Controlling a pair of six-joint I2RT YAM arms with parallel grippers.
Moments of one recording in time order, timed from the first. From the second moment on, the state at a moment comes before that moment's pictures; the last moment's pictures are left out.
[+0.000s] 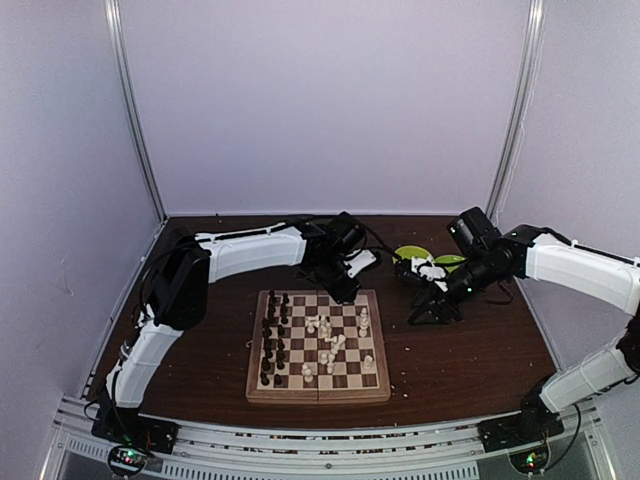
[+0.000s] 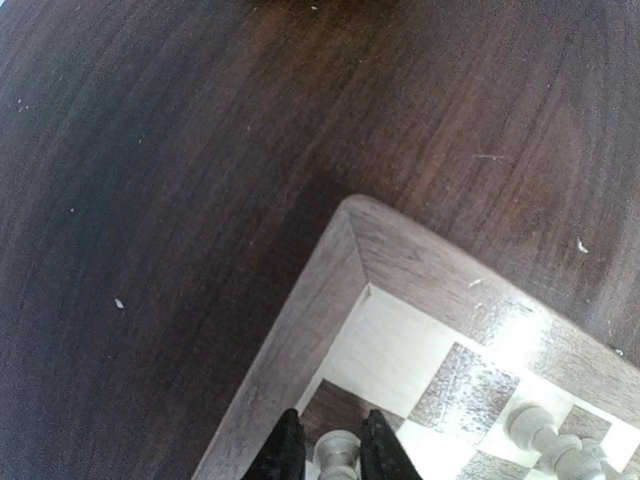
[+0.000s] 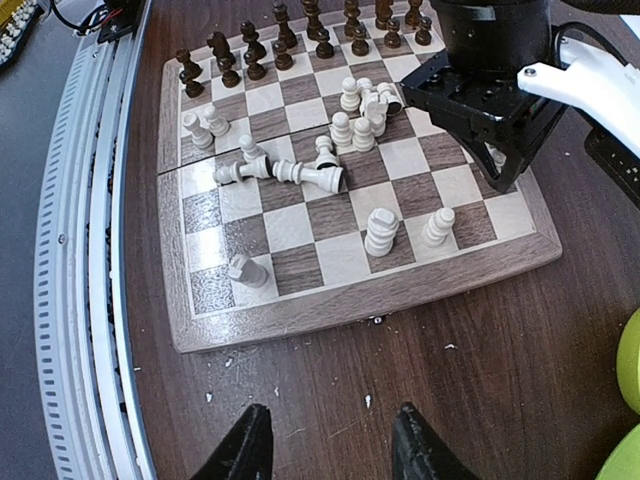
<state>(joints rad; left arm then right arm) -0.90 2.43 2.12 -0.77 0.05 0.14 0.53 1.33 1.00 -0.73 -0.56 -0.66</state>
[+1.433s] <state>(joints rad) -0.85 2.26 1.82 -0.60 0.18 0.12 0.53 1.36 1.01 -0.75 -0.56 -0.67</state>
